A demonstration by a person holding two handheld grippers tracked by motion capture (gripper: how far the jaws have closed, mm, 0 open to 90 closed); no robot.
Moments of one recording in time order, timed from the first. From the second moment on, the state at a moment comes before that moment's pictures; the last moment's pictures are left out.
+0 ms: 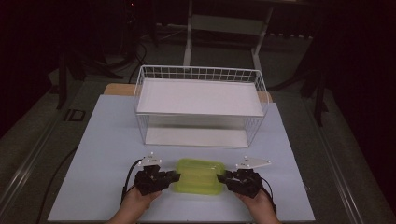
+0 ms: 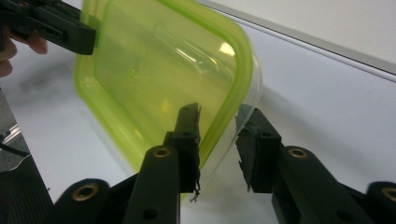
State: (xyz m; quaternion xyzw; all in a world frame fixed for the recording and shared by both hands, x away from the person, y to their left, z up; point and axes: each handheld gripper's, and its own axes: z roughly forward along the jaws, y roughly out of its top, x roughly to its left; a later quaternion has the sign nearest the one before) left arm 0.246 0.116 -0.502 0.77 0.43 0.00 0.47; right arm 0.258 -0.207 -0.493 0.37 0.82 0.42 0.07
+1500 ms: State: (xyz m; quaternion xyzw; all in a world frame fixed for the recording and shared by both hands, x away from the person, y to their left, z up) left arm 0.320 0.128 -0.490 0.76 0.46 0.08 0.45; right arm 0.340 -0.172 -0.470 0.39 0.80 0.43 0.13
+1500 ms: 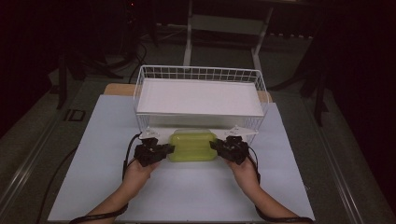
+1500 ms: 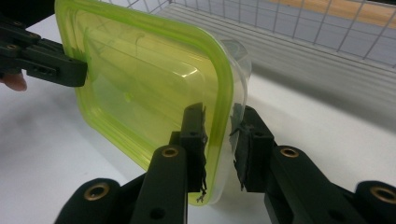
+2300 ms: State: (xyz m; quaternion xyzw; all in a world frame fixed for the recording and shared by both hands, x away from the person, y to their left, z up) left arm 0.347 0.125 -0.505 0.74 0.46 0.10 0.48; right arm 0.363 -0.171 -0.486 0.39 0.80 0.43 0.16
